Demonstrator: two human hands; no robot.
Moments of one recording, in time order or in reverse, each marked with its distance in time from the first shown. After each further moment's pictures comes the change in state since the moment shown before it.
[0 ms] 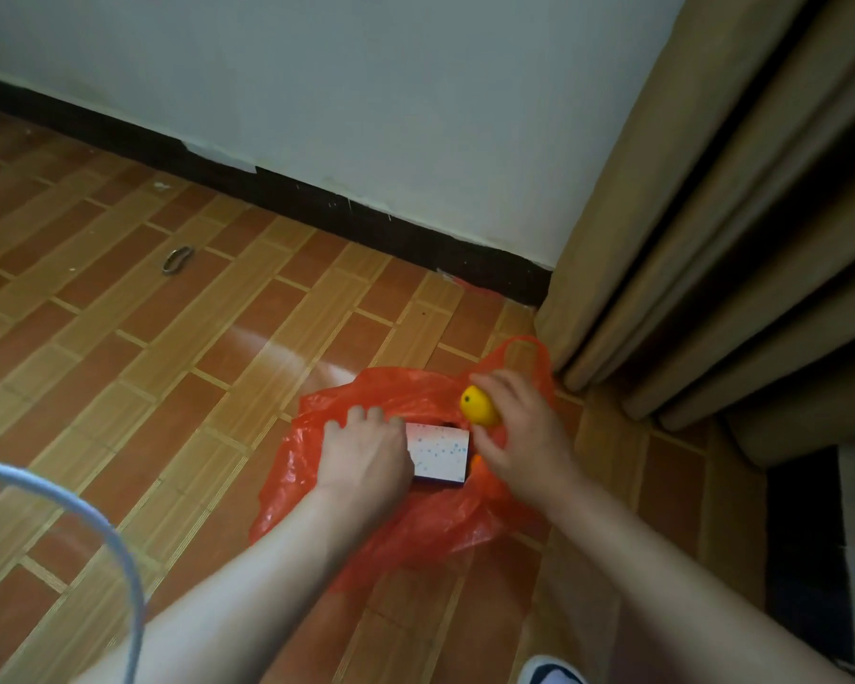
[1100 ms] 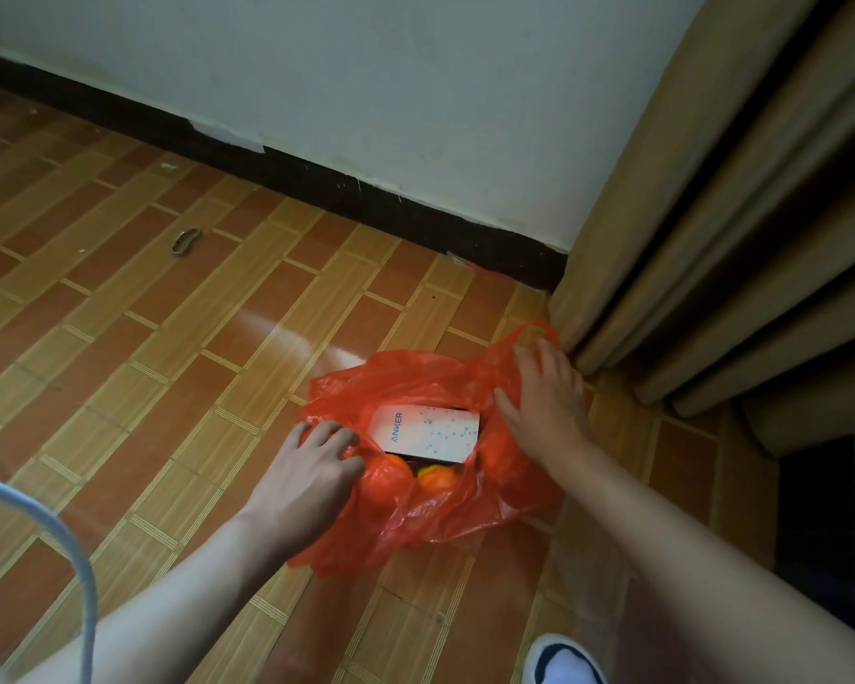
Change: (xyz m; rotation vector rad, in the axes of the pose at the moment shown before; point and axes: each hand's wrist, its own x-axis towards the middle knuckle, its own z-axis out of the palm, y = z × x) left_hand -0.034 -0.089 0.070 0.040 0.231 0.355; right_hand 0.020 0.024 0.019 -0.360 -0.085 0.334
